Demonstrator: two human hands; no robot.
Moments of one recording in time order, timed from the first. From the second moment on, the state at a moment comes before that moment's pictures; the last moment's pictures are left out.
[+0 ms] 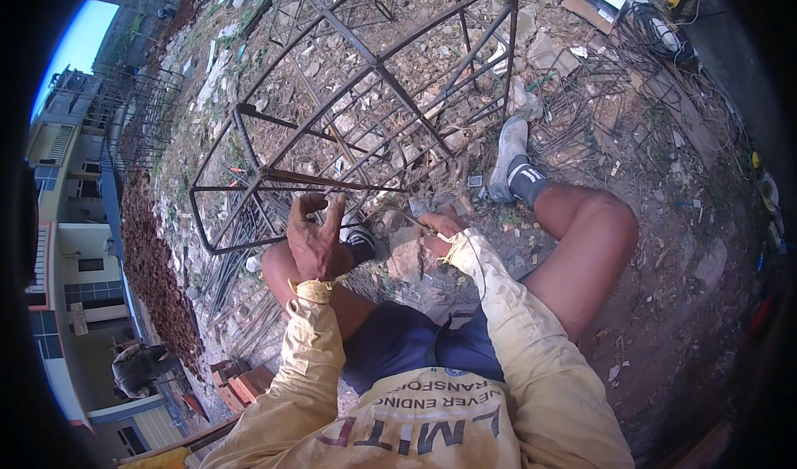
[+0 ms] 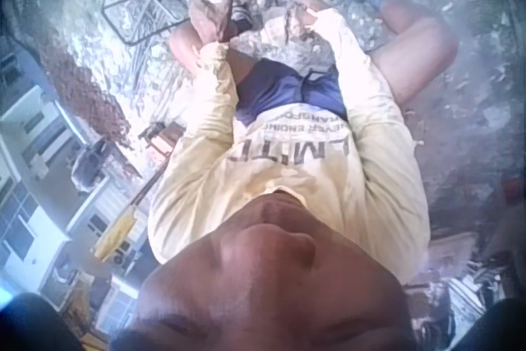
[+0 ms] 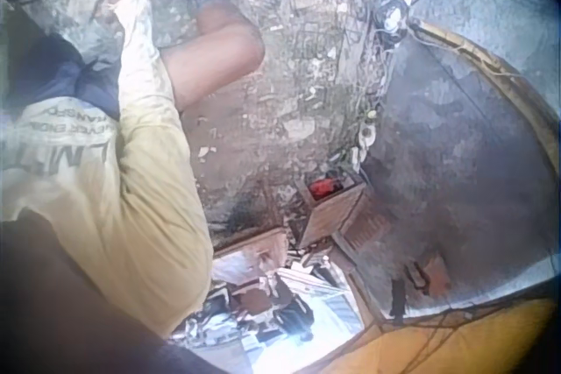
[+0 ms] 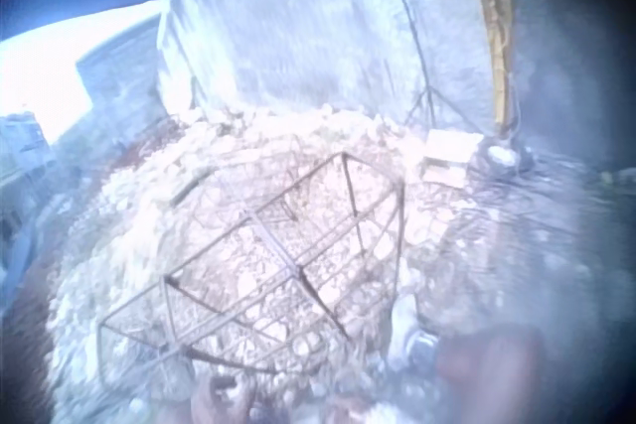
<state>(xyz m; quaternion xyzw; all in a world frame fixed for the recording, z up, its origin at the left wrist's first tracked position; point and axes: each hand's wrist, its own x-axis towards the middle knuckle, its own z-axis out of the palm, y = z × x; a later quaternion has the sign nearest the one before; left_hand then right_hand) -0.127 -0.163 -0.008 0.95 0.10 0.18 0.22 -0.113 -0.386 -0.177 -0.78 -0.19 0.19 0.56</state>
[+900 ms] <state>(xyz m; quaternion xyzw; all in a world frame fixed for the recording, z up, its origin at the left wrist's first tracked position) -0.060 -0.141 -0.033 0.99 0.10 -0.06 0.12 -0.072 -0.354 -0.148 -0.80 -0.23 0.29 0.48</state>
